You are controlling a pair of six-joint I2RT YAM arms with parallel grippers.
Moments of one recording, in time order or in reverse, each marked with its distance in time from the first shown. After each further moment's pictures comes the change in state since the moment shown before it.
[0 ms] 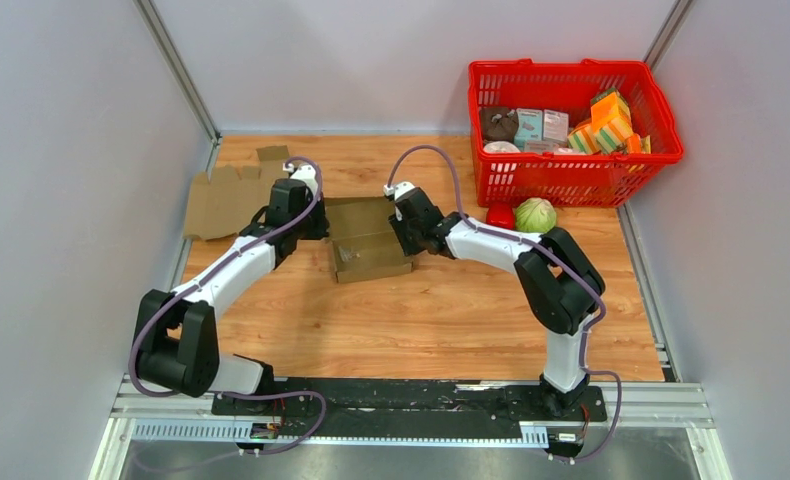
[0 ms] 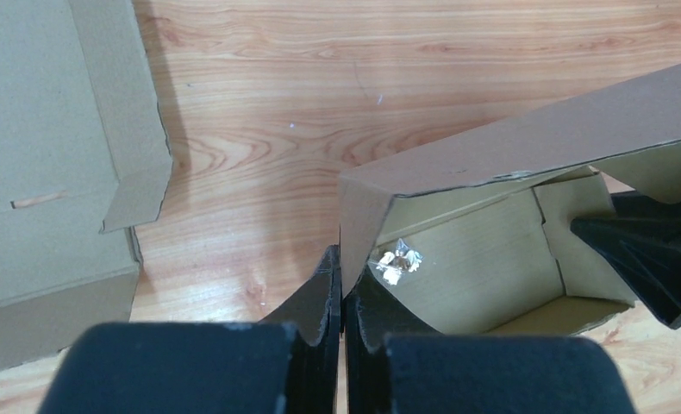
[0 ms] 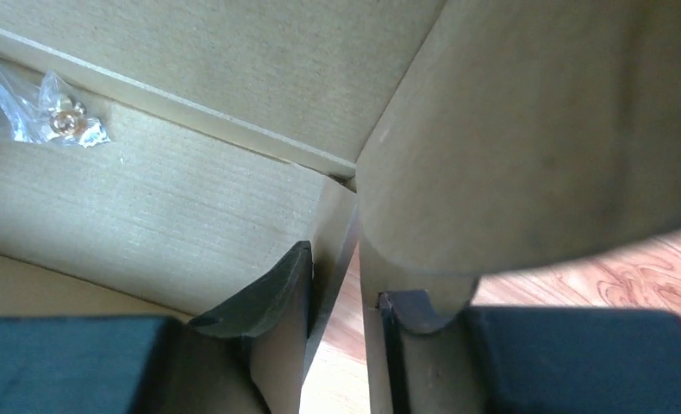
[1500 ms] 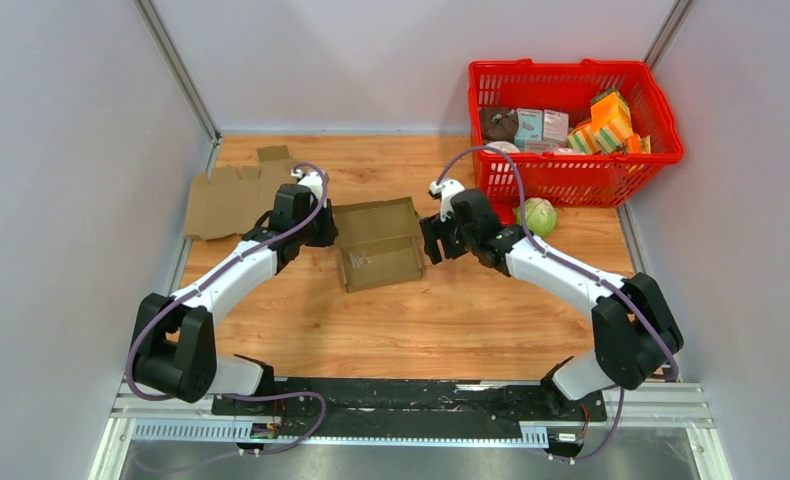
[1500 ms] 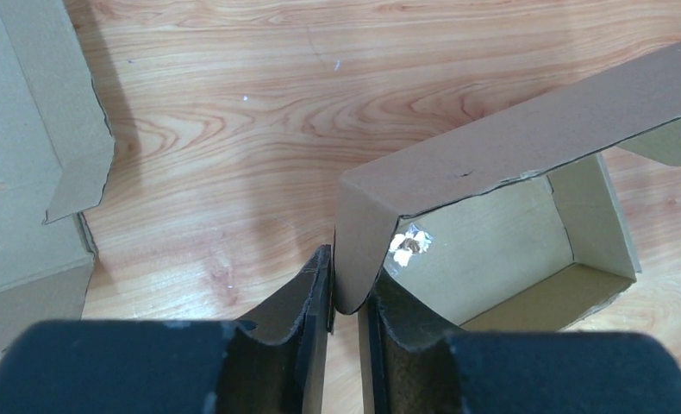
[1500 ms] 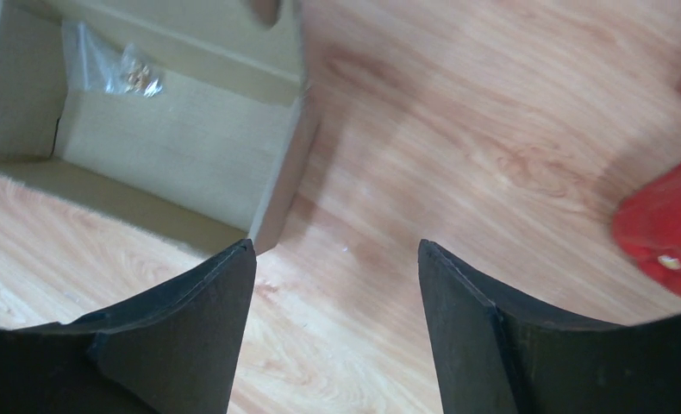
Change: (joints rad) left arm -0.038 -0.026 -0.031 -0.017 0.040 0.001; right arm -0.099 -0.431 -0.307 -0.006 -0.117 -0.035
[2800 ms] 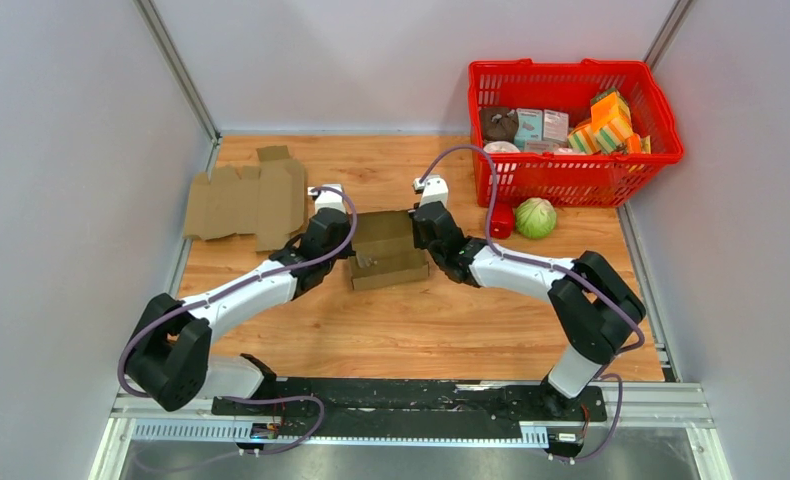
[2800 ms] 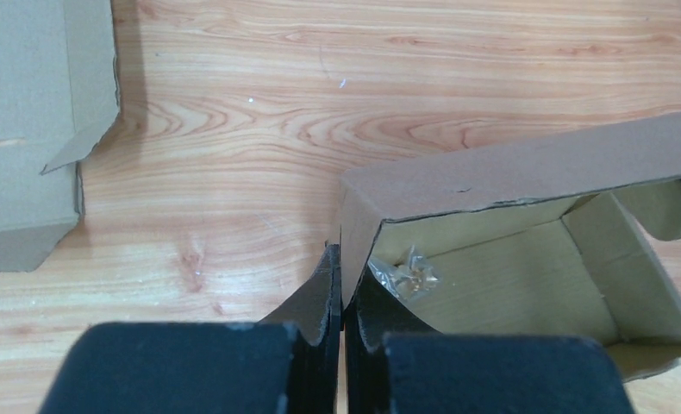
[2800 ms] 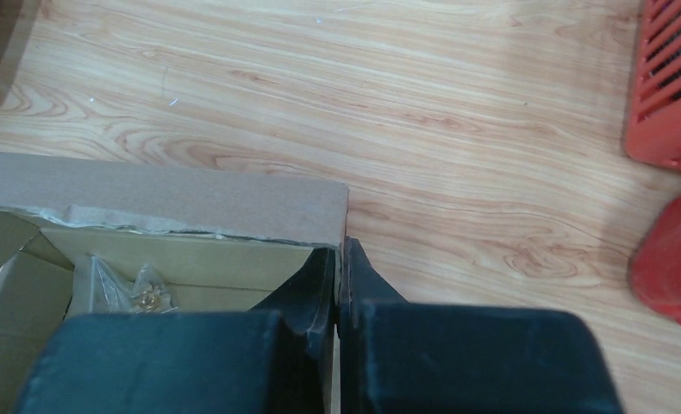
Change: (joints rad) left arm -0.275 -0.032 -0.115 0.164 -0.454 -0.152; right arm 0.137 0.202 0.029 0.392 0.421 0.182
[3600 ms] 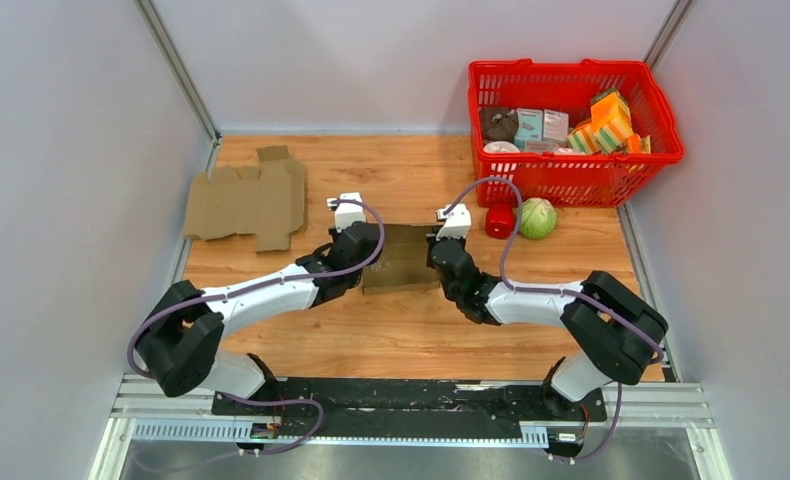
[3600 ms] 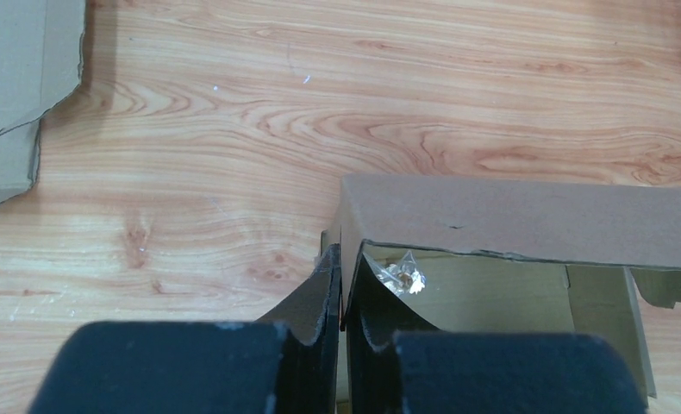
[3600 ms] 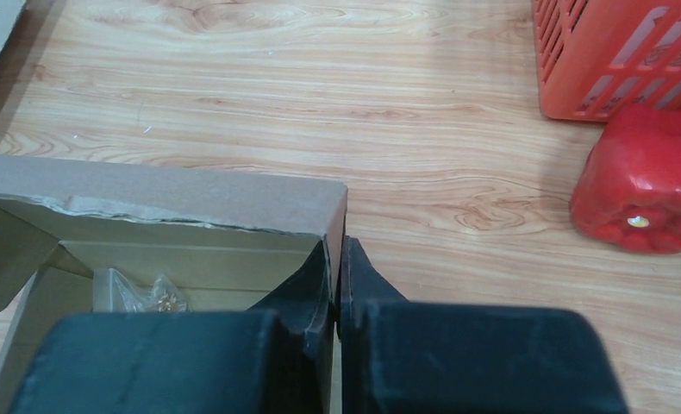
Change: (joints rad) left arm -0.193 0.072 0.055 -0.024 -0.246 -0.174; right arm 0.098 -0.138 -0.341 0.388 0.256 0.020
